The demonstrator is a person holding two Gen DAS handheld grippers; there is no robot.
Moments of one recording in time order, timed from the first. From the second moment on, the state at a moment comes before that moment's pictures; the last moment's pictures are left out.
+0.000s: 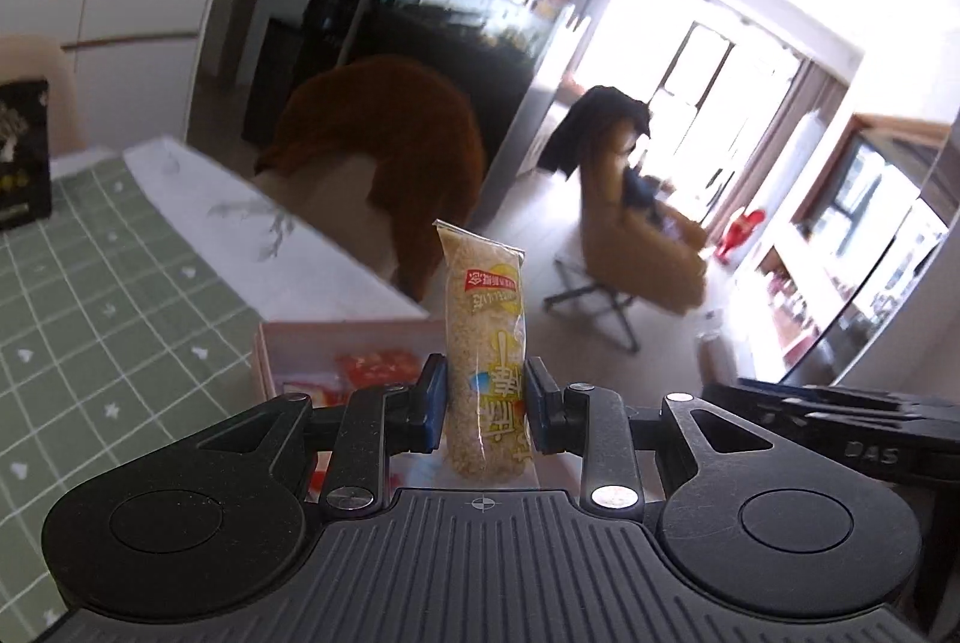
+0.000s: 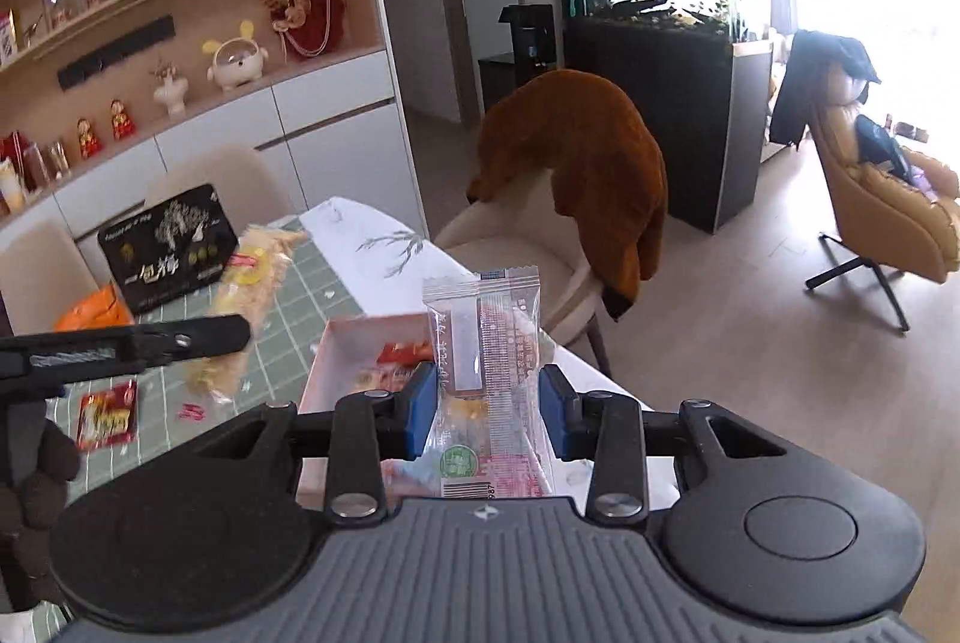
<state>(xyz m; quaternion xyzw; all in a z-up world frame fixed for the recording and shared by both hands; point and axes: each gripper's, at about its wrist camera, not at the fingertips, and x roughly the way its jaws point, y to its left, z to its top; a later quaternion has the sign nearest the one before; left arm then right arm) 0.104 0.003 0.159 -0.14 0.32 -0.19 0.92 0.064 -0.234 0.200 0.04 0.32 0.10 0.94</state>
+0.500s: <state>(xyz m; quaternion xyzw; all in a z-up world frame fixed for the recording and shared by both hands) 0.162 0.032 0.098 -0.14 0.42 -0.13 0.89 0.169 -0.183 0.110 0.05 0.40 0.13 0.91</state>
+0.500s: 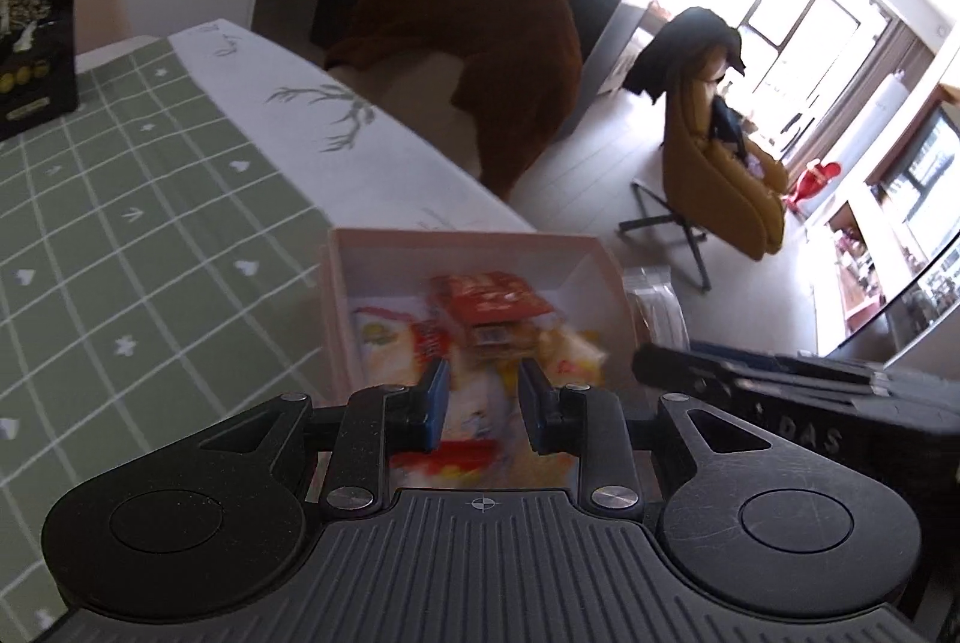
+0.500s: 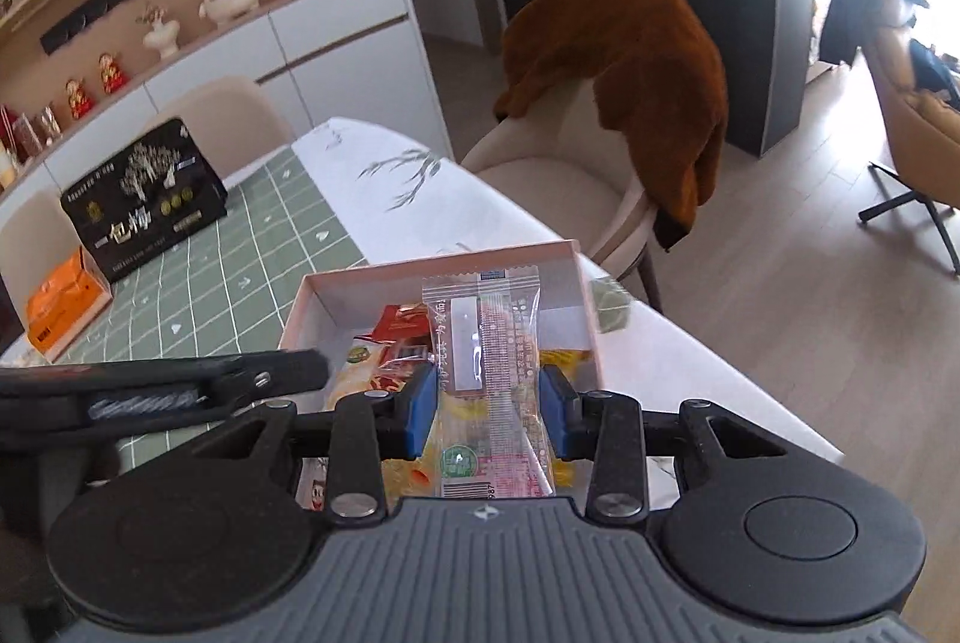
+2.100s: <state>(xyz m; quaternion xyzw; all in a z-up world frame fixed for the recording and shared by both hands) -0.076 0.237 0.006 -0.40 0.45 0.05 0.80 -0.042 -0.013 0.053 0.00 0.57 0.32 0.75</state>
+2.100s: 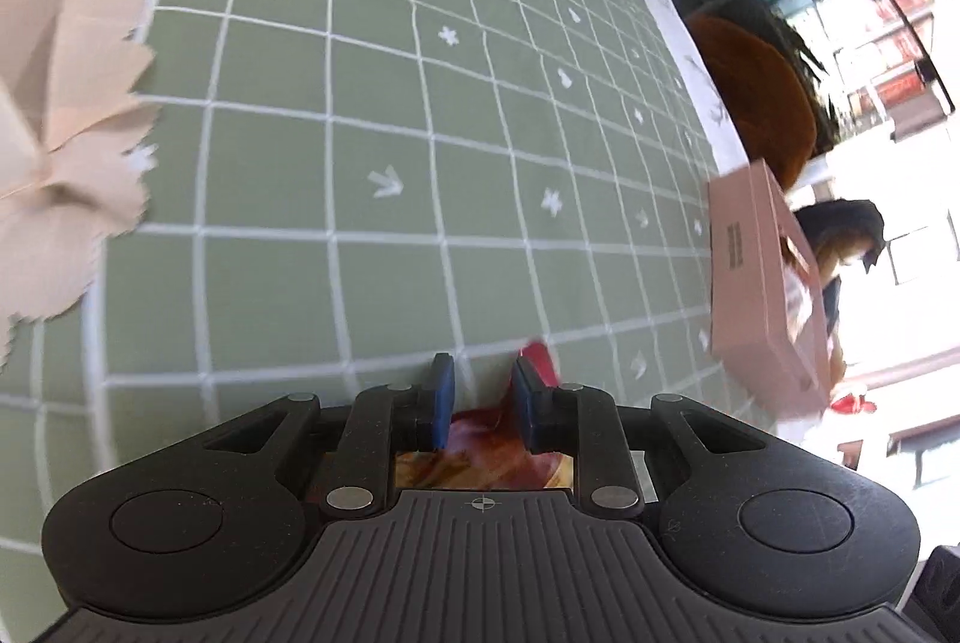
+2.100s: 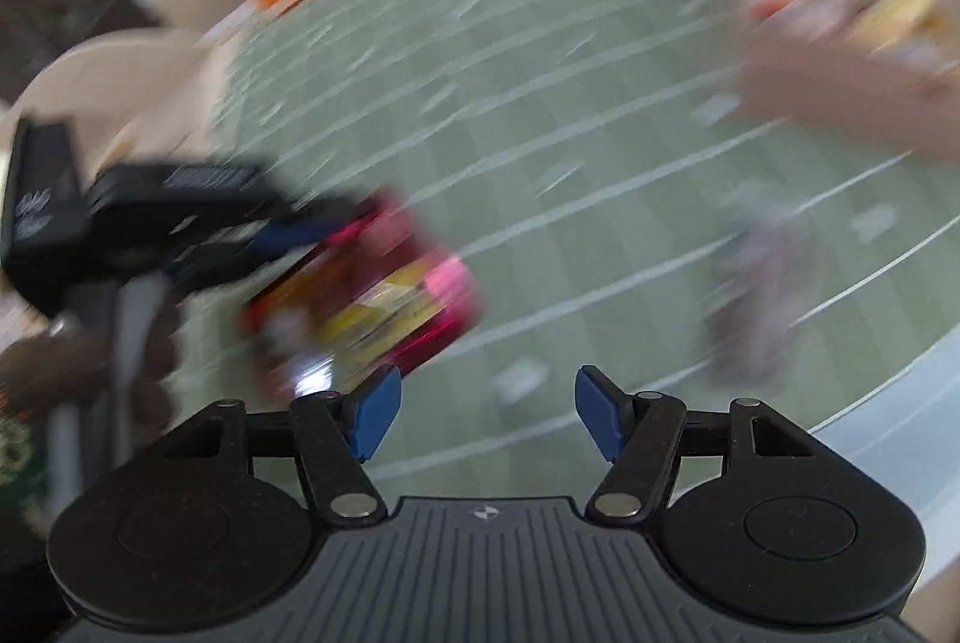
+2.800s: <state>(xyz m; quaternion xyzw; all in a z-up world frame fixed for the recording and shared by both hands) -0.110 0.212 0.026 -0.34 0.45 -0.01 0.83 -0.069 0.047 0.031 -0.06 0.54 0.24 0.80</state>
